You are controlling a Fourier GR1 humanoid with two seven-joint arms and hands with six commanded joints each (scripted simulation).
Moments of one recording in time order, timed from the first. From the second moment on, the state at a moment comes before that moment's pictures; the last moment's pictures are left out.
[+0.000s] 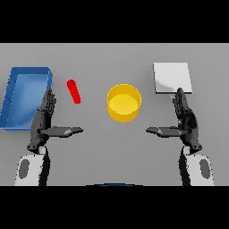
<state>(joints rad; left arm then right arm) 0.00 0.00 0.00 -1.57 0.00 0.00 0.00 0.00 0.00 0.00 -1.57 0.00 0.00 0.00</state>
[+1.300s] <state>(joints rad) -0.25 0.05 0.00 -1.27 -0.16 0.06 -0.06 0.08 -0.05 0.10 -1.68 0.20 -0.03 -0.10</state>
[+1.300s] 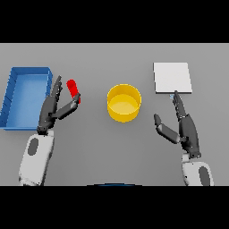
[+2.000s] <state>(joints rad) -0.55 0.04 0.07 -0.83 -0.21 0.14 -0.24 0.11 -0.05 0.11 -1.69 0.20 -0.02 -0.13</state>
